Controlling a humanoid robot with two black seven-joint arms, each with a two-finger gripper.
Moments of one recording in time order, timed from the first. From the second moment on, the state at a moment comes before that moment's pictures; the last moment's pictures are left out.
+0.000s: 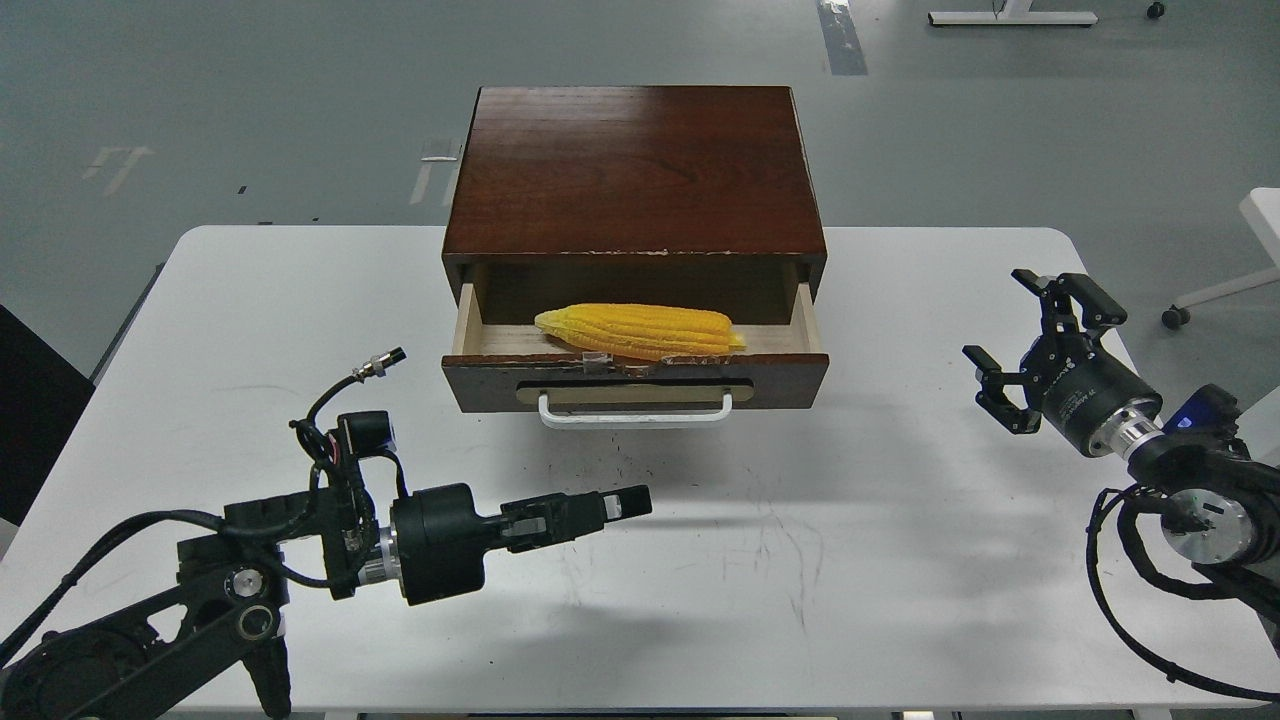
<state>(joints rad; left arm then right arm) -0.24 0.52 -0.75 -1.62 1.45 -0.41 -0.40 0.63 -0.67 0.23 0.95 0.11 0.31 0.49</state>
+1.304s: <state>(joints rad) -0.29 0.43 -0.77 -1.44 1.29 -0.33 -0.32 0.62 -0.67 0.23 0.95 0.11 0.31 0.49</state>
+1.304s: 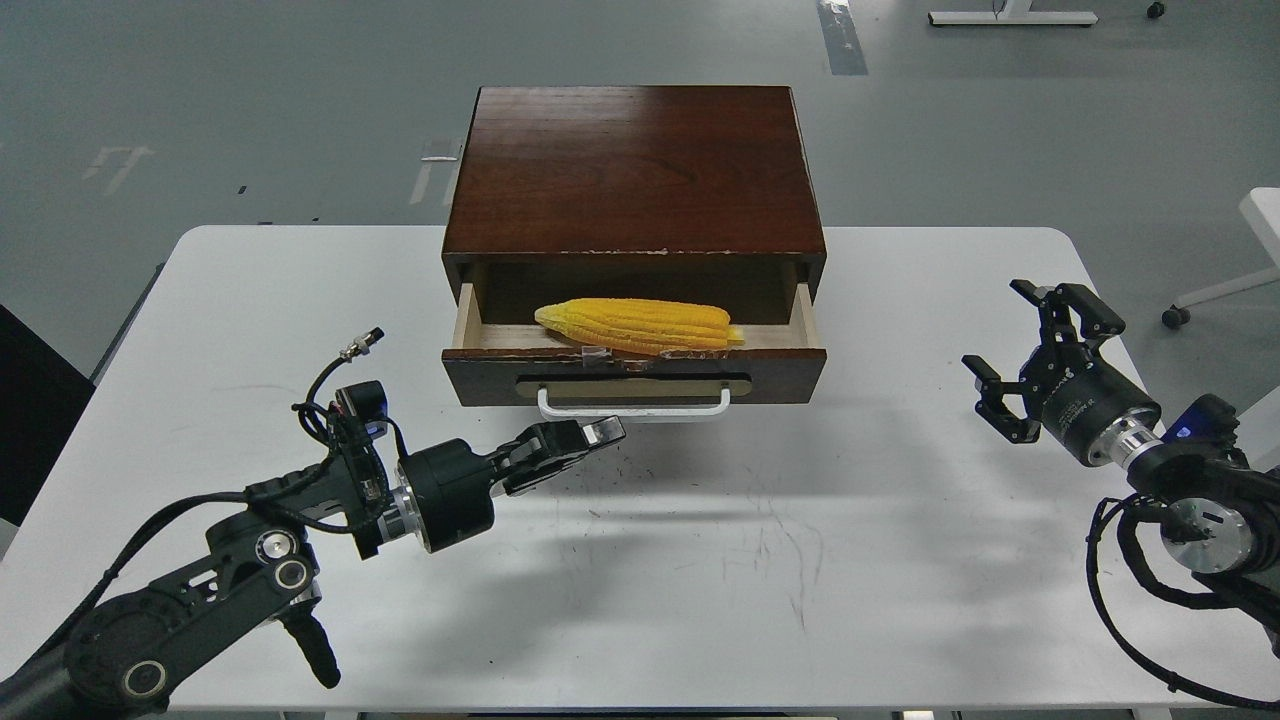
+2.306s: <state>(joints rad) -0.44 0.32 -0.76 -1.21 1.25 -0.27 -0.32 0.60 -0.68 0.23 0.95 0.11 0.31 0.49</state>
